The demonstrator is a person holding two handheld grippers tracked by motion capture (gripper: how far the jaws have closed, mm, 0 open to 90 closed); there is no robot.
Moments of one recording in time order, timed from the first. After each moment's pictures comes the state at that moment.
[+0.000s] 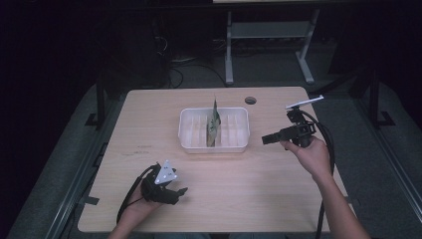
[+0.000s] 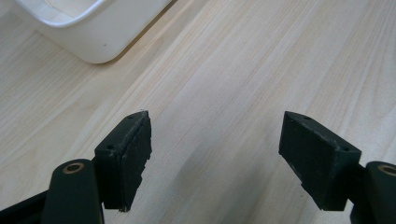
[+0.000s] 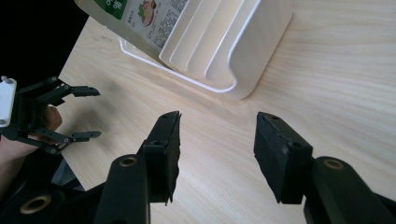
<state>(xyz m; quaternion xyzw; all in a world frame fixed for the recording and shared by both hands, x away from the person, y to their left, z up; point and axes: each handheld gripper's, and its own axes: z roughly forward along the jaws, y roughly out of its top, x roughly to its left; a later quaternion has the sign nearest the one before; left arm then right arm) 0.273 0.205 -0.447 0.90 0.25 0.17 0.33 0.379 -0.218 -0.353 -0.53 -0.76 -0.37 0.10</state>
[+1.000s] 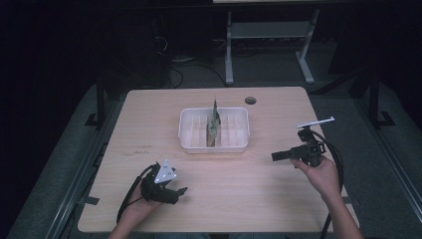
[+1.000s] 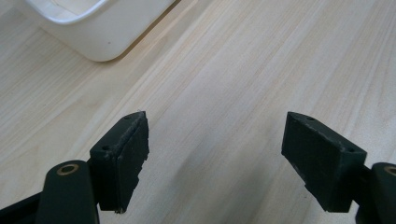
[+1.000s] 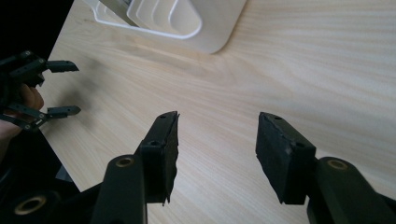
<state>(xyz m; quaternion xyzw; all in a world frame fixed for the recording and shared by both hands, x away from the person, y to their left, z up) 0.274 0.206 -0.448 0.89 0.26 0.17 0.33 0.348 -0.248 -0.398 -0.55 -0.75 -0.37 0.11</state>
